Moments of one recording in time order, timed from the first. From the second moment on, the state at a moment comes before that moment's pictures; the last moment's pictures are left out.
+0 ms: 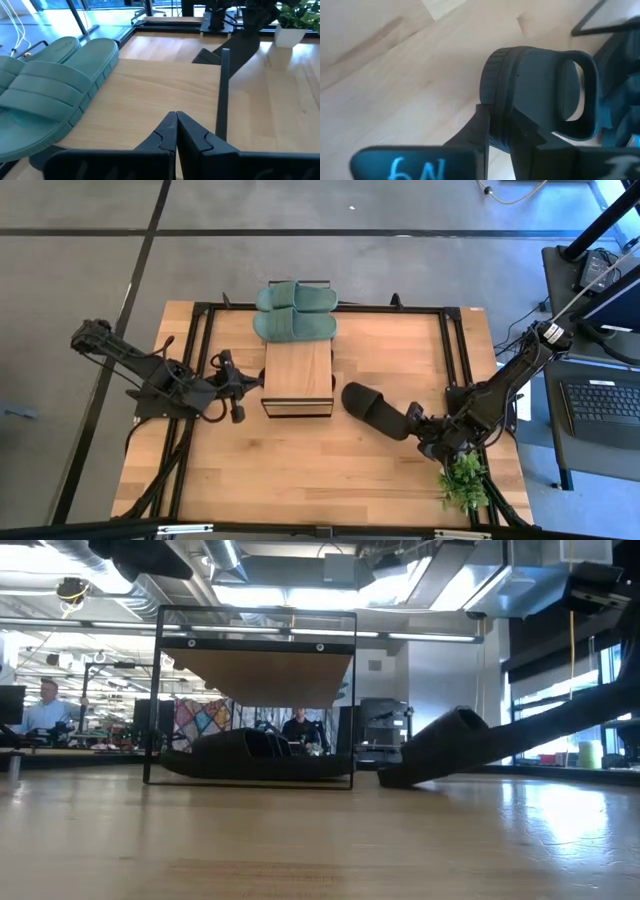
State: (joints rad) left arm -0.45 0.81 0.71 -0.46 -0.76 -0.31; right arm 0.81 1.11 0.63 -0.74 0.50 -0.31
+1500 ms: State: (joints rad) left arm -0.44 0.81 0.71 -0.45 -0.77 -0.30; right arm 0.44 1.12 0.52 -0.51 0.17 -1.05
